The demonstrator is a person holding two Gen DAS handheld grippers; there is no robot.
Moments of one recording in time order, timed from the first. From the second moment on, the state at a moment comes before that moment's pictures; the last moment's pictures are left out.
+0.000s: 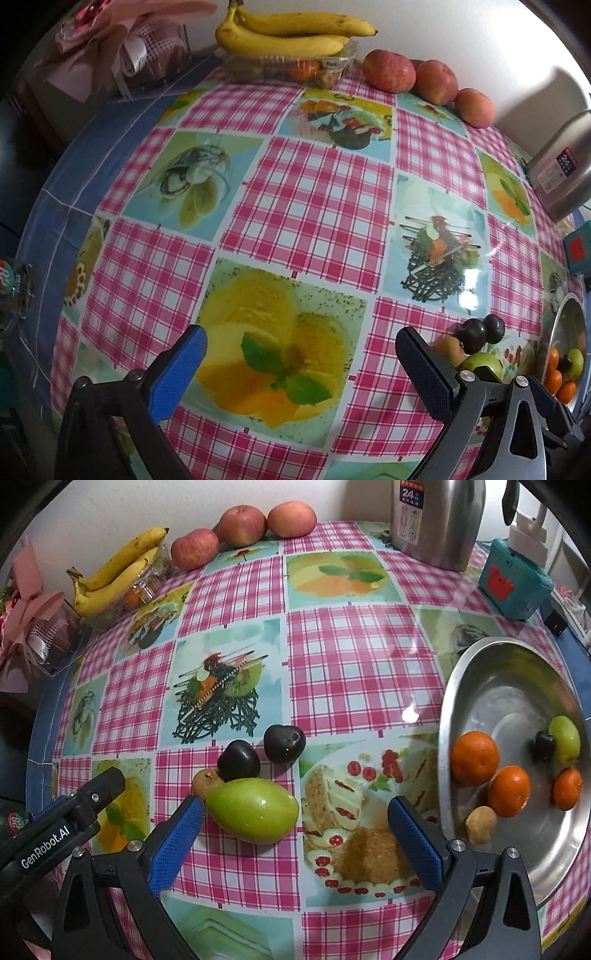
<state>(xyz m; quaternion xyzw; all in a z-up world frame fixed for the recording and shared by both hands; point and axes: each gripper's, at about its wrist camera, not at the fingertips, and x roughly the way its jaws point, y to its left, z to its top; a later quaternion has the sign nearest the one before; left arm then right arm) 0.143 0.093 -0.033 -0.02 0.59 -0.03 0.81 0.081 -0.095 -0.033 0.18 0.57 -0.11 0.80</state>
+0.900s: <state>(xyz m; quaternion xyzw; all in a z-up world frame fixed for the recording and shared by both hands) 0.145 0.094 -0.043 -0.03 0.60 -0.03 0.80 0.085 -0.086 -0.047 0.20 0.56 -0.08 0.80</state>
